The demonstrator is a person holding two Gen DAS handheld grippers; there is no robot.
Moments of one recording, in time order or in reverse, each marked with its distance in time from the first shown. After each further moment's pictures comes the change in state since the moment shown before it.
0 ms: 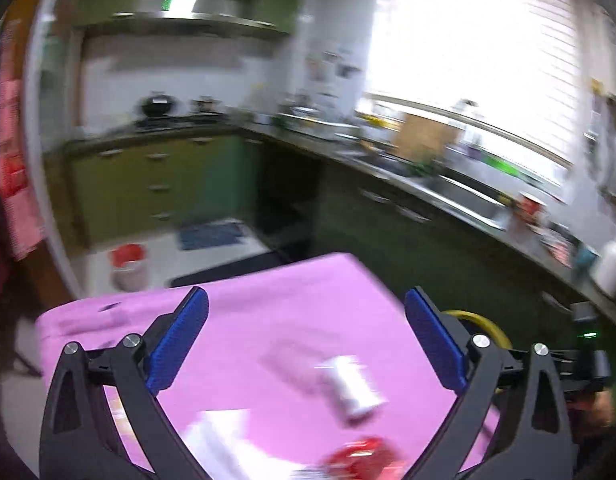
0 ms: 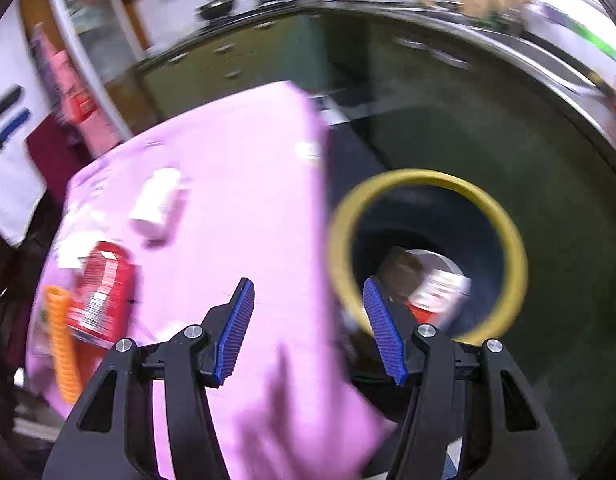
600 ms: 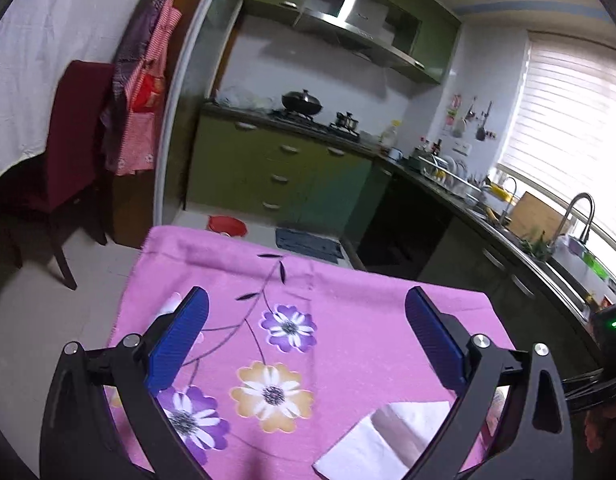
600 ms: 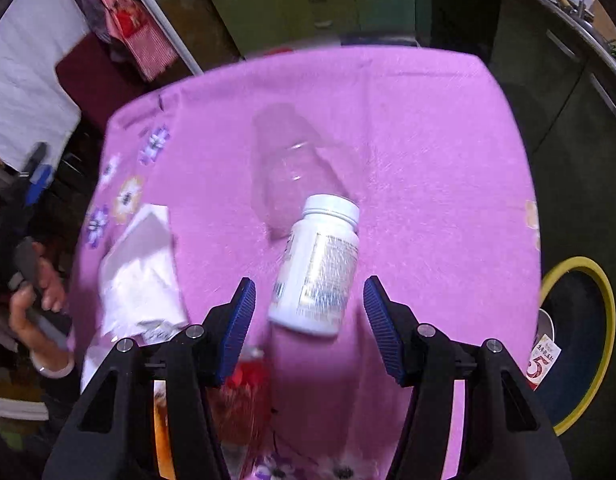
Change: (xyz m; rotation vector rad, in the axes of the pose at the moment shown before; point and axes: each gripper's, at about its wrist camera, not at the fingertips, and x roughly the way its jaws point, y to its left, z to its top) left arm -0.004 0.166 -0.081 -0.352 -0.126 0.286; right arm 0.131 0.158 0.104 -0.172 0.309 0.110
